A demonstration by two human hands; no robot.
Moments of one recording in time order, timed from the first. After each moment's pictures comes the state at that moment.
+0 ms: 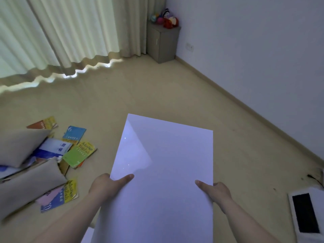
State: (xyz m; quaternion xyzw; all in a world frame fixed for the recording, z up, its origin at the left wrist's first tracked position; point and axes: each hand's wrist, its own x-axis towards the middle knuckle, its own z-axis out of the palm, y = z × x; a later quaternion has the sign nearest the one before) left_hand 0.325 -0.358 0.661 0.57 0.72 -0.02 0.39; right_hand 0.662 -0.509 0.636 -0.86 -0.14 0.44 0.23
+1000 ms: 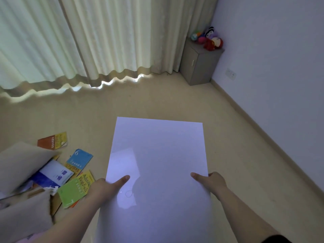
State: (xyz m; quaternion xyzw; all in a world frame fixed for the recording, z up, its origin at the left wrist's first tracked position) left_hand 0.420 0.041 0.658 0.46 0.80 -0.03 0.37; right_hand 0.782 0.018 0.639 -0.83 -0.33 0.43 0.14
